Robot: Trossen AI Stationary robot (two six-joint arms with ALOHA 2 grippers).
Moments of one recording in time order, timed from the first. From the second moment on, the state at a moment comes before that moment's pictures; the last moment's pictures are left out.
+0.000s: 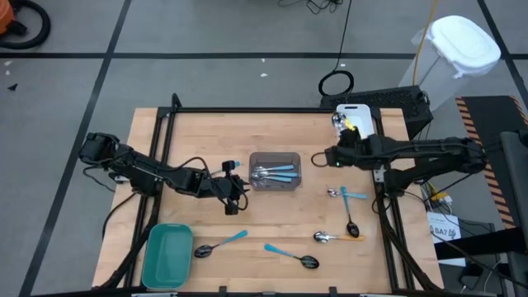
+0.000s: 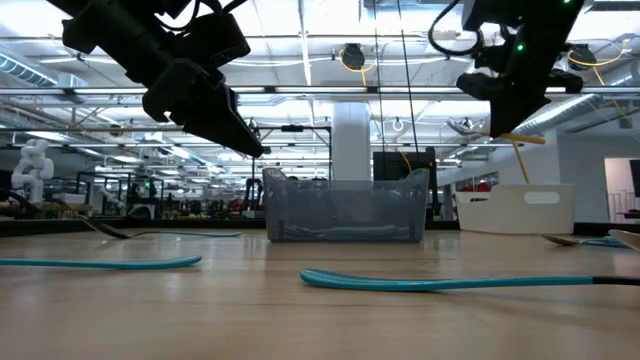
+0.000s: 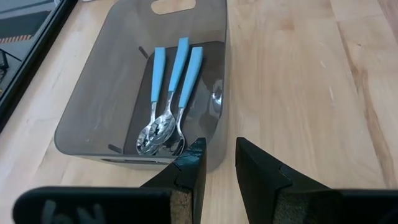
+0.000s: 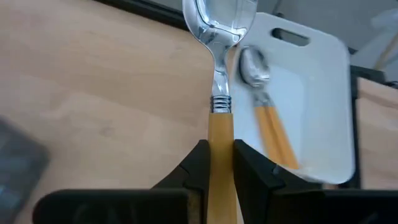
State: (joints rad) left arm -0.20 1.45 0.71 0.03 -0.37 0.01; right arm -0.09 1.13 0.87 -1.15 0.73 1.08
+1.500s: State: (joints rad) left arm -0.22 1.45 0.71 0.03 -0.35 -0.06; right arm -0.79 1.35 0.87 -0.89 0.57 0.28
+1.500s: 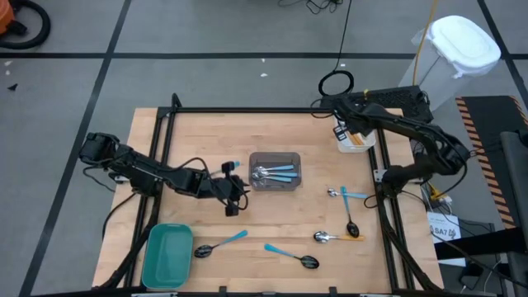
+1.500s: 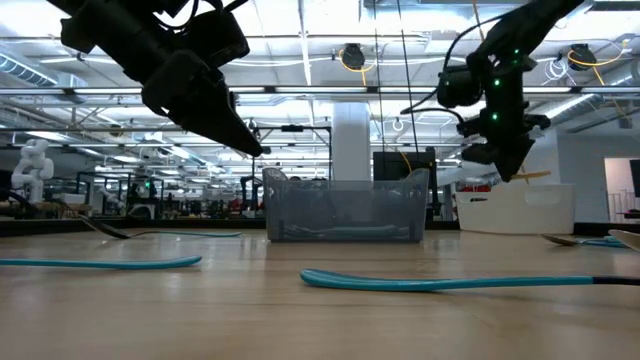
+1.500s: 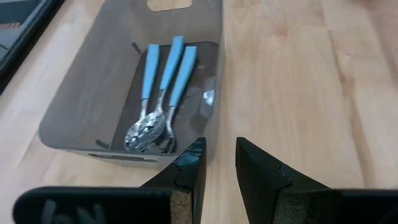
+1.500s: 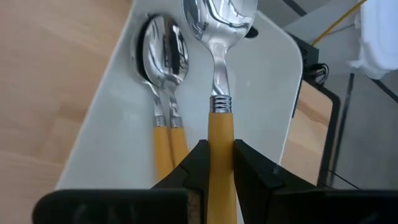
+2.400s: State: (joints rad) left arm -0.26 1.45 0.71 -0.01 -0.34 -0.12; right arm -0.83 1.49 0.87 -0.87 0.54 0.24
